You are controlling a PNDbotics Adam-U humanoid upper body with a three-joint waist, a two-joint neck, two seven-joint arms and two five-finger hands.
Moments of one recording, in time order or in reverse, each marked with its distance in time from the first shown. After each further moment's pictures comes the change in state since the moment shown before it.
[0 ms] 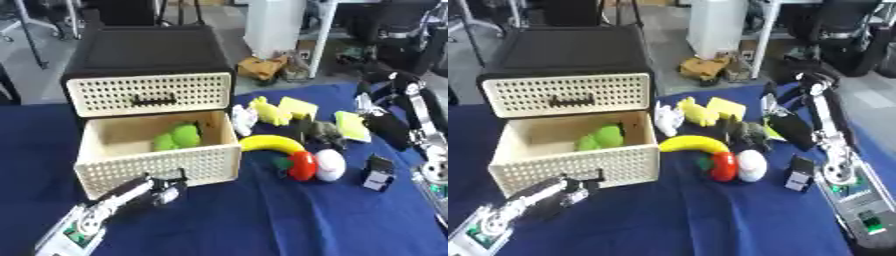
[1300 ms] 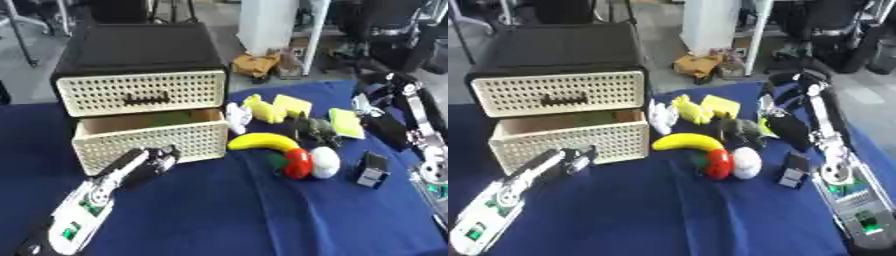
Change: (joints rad) left arm -0.136 -0.101 0.111 0.242 -0.154 -0.086 0.142; right arm -0.019 0.019 0.012 0.013 0.002 -0.010 0.014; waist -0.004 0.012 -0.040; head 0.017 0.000
